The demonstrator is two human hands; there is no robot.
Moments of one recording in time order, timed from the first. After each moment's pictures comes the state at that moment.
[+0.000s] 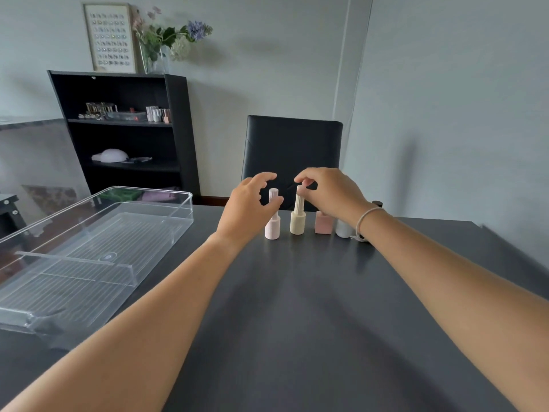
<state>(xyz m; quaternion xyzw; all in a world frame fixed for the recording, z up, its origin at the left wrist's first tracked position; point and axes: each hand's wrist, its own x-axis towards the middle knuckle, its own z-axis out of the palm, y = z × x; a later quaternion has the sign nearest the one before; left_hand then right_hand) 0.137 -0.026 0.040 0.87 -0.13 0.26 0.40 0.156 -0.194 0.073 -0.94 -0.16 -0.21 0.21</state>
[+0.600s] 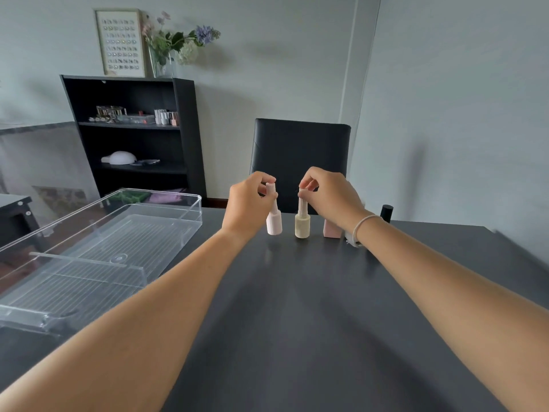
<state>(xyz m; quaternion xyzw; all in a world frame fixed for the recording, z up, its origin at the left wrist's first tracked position) 0.154 -0.018 0.044 0.82 -0.09 0.28 0.48 0.161 -0.177 0.067 -0.92 -0.15 -0.23 0.27</state>
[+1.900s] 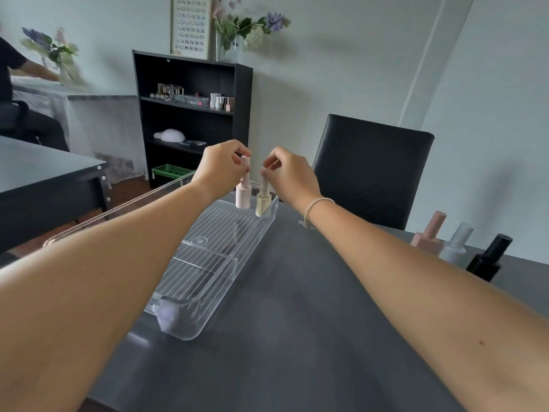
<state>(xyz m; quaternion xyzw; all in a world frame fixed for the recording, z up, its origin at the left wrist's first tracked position) 0.167 0.170 0.064 0.86 -0.01 0.29 0.42 0.194 0.030 0.064 -0.88 -0.26 -0.22 0.34</state>
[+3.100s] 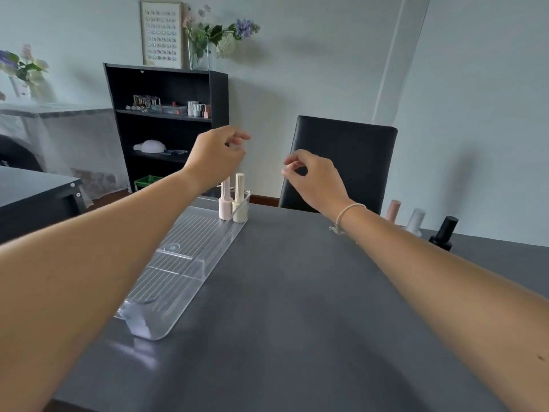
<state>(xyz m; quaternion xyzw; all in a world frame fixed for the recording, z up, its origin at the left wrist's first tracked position) 0.162 0.129 0.100 0.87 -0.08 0.30 0.38 0.179 -0.064 0.074 -0.87 -0.25 -0.25 0.35</state>
